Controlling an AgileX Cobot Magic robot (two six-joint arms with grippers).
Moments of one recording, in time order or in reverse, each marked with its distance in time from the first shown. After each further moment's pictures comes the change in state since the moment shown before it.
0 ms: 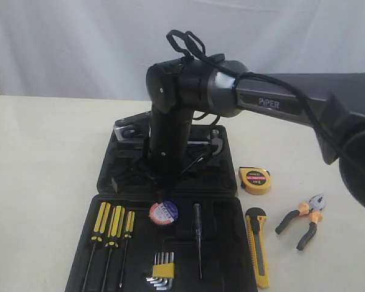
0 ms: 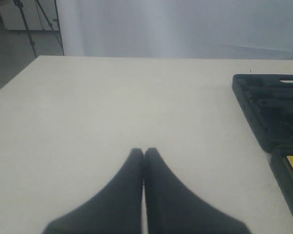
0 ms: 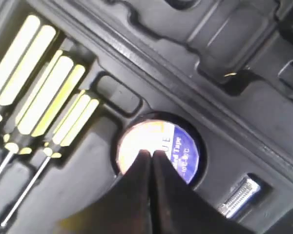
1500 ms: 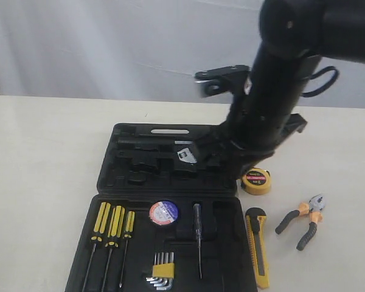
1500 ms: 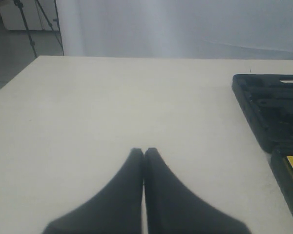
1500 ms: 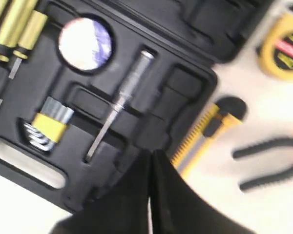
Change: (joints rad) left arm 0.000 0.000 0.000 0.000 0.000 0.000; right arm -0.167 -0.505 0.400 -0.029 0.024 -0.008
